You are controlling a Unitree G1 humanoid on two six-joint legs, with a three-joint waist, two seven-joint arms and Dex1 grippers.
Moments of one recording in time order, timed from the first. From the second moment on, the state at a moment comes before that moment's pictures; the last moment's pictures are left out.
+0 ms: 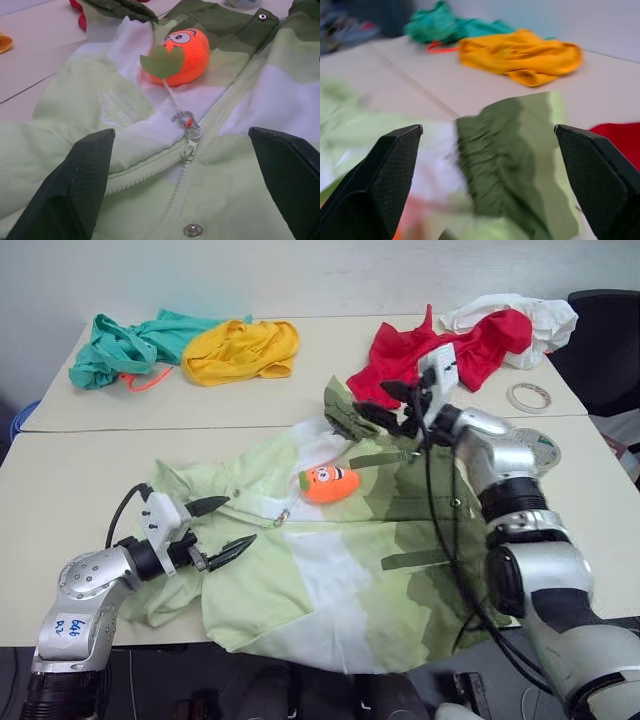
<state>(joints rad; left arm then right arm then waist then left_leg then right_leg) -0.08 0.65 0.21 -0.19 -0.43 0.21 -0.88 -1.08 -0.45 0.02 0.77 0.26 0.13 1.12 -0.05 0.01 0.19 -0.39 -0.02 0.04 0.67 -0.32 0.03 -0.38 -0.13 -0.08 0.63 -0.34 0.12</state>
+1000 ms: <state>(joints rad) -0.32 0.67 0.06 0.29 -0.24 -0.01 -0.95 -0.97 -0.48 0.17 0.77 0.08 -0.01 1.32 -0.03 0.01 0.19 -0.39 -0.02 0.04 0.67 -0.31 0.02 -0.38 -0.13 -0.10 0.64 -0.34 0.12</state>
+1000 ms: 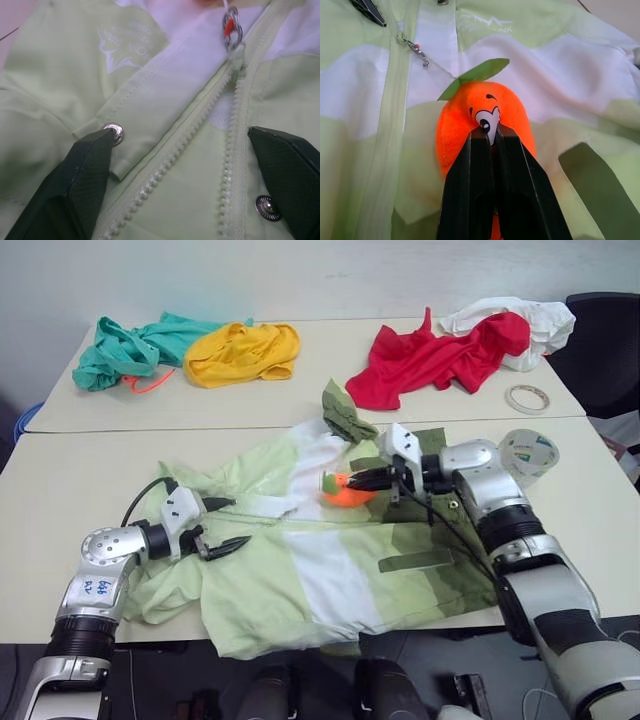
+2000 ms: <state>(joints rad) -0.27 0.65 0.05 0.33 -0.24 -0.11 -0.93 -0.63 -1.10 -0.12 0.98 0.04 -0.14 0.99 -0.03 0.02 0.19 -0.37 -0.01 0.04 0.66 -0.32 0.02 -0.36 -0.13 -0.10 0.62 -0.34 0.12</state>
